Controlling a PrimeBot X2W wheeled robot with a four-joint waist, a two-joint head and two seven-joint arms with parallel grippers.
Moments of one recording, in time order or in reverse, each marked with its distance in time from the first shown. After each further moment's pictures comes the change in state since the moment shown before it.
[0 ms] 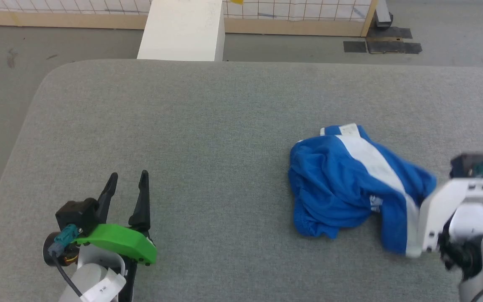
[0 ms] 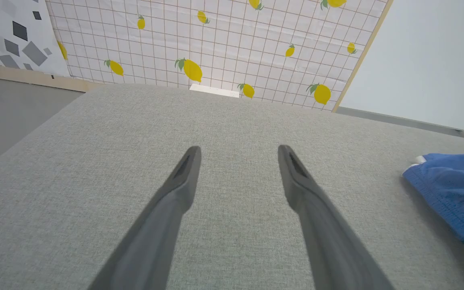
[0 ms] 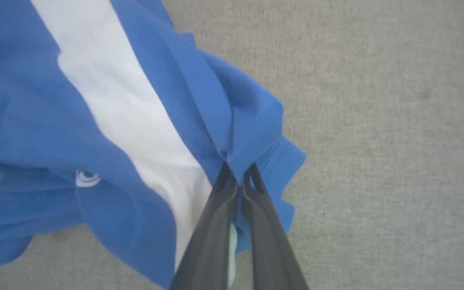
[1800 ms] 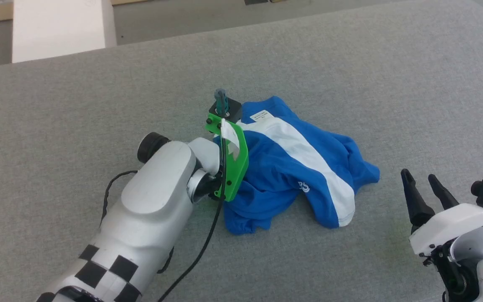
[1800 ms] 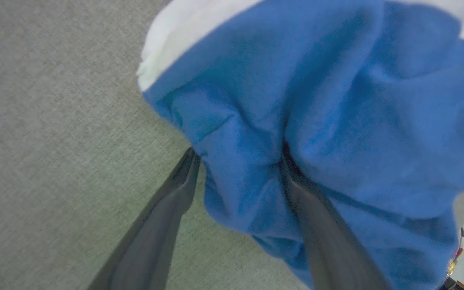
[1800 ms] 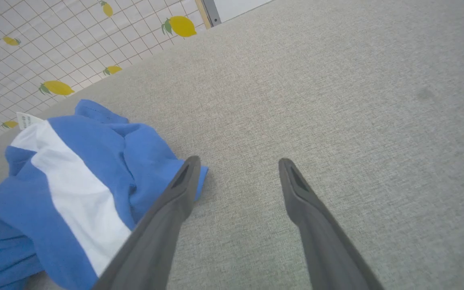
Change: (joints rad) left arm -0.648 -0.130 -0.435 0.379 -0.063 -0.084 1.107; right arm 0.134 0.060 0.012 -0.078 0.262 0.000 -0.508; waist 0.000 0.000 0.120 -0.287
